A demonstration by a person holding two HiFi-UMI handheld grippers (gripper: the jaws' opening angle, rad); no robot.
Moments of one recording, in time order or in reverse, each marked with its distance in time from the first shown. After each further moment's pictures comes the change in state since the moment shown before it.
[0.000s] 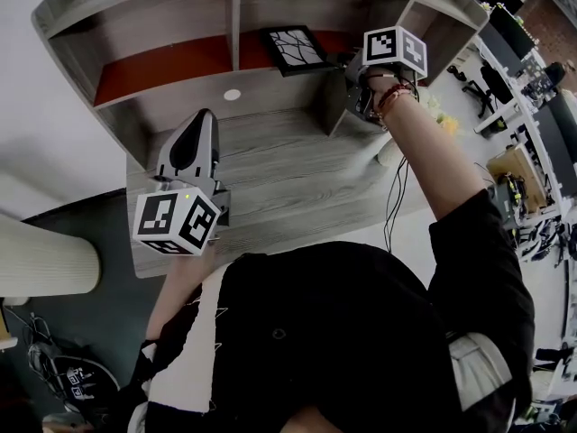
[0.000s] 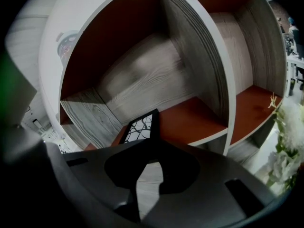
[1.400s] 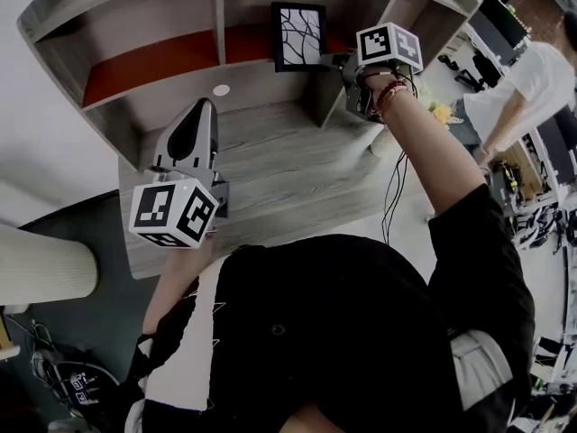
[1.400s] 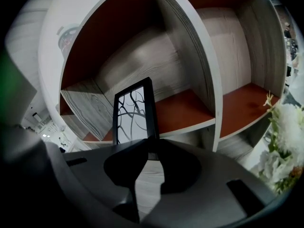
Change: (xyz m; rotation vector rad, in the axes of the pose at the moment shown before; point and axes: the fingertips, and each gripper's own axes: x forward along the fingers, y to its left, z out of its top) left arm 0.019 0.000 -0.002 -0.005 0.005 -0.049; right arm 0.008 -0.013 -0.018 -0.038 0.092 -0.019
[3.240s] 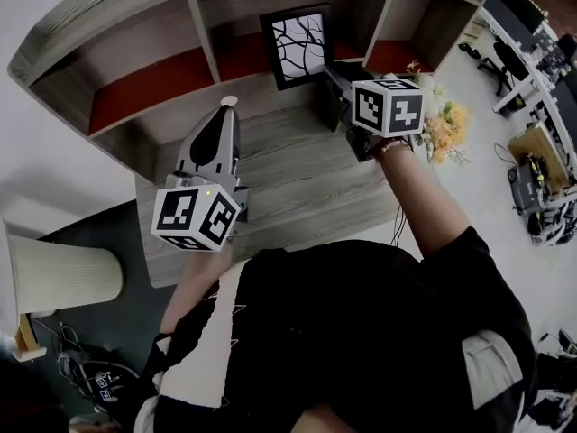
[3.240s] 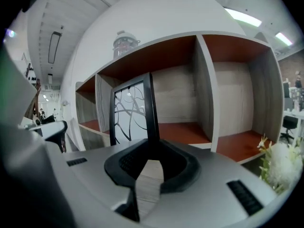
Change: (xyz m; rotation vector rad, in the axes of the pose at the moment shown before) left arm 0.030 -0.011 -0.020 0.031 0.066 -0.025; right arm -0.018 0.028 -0.007 -0.388 -0.385 -0.035
